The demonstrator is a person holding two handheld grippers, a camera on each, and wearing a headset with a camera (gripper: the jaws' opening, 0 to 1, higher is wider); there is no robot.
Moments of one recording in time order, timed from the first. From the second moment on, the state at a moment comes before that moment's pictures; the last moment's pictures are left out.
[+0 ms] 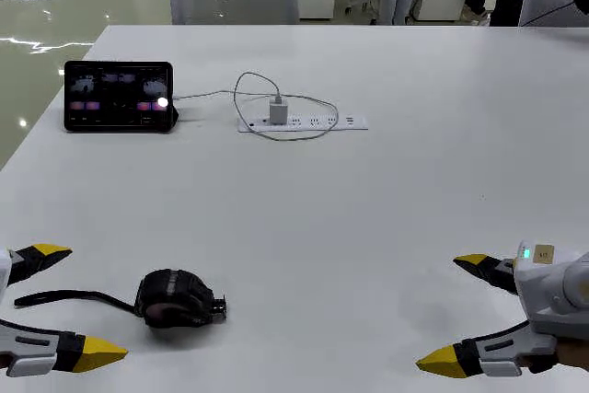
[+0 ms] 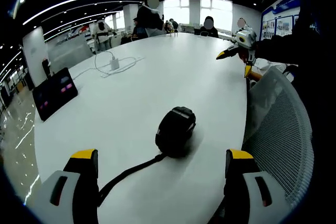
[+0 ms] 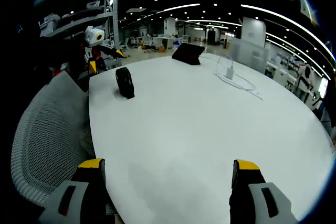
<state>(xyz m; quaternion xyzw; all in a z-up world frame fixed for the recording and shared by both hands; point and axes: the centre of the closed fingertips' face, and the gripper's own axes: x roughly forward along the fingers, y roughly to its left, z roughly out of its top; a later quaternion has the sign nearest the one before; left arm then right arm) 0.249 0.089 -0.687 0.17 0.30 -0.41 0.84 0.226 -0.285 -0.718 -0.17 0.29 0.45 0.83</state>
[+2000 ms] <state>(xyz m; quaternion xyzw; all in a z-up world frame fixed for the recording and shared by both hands) 0.256 0.013 -0.742 0.34 0.37 -0.56 0.66 0.255 -0.162 -0.714 -0.21 0.25 0.56 0.76</state>
